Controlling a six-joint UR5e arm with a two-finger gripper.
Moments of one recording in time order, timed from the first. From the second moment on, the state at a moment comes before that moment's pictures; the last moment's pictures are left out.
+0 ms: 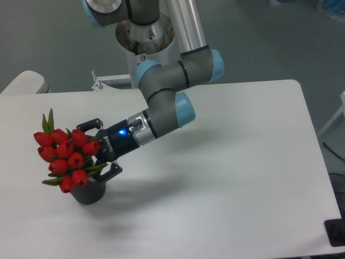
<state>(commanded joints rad) 2.43 -1.96 -1.90 -0.81 0.21 1.41</state>
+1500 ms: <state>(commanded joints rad) 2.58 -2.04 -1.68 -0.83 0.59 1.23</state>
